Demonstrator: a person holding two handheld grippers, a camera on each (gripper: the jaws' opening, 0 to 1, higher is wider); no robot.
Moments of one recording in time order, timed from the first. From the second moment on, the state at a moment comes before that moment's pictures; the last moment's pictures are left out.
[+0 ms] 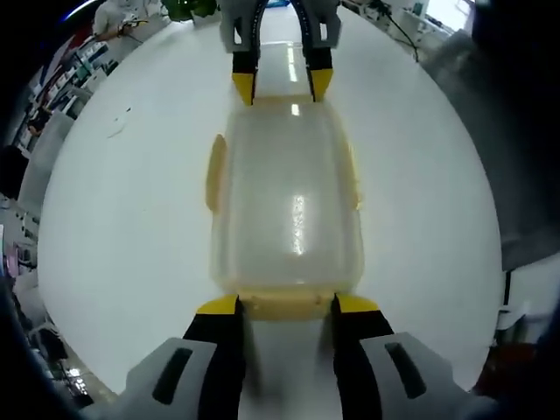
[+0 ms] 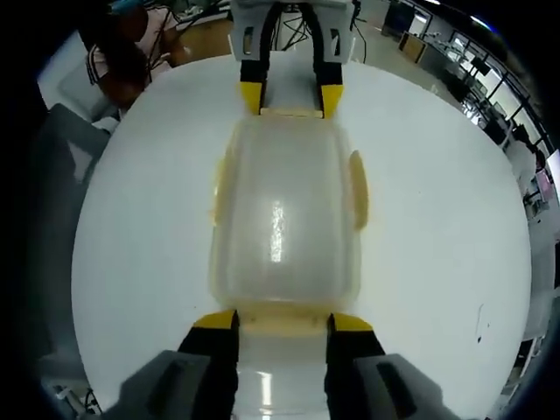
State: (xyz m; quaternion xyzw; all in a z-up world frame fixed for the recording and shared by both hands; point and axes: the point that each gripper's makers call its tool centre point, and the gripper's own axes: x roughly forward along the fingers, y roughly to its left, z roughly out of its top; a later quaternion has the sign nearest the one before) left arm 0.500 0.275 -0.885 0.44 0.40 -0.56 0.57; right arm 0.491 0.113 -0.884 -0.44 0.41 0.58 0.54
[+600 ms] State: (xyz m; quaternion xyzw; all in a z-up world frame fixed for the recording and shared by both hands) left arm 0.501 0.273 -0.840 0.42 0.40 -0.55 0.61; right arm 0.497 0.111 -0.835 -0.46 0.38 0.58 0.55
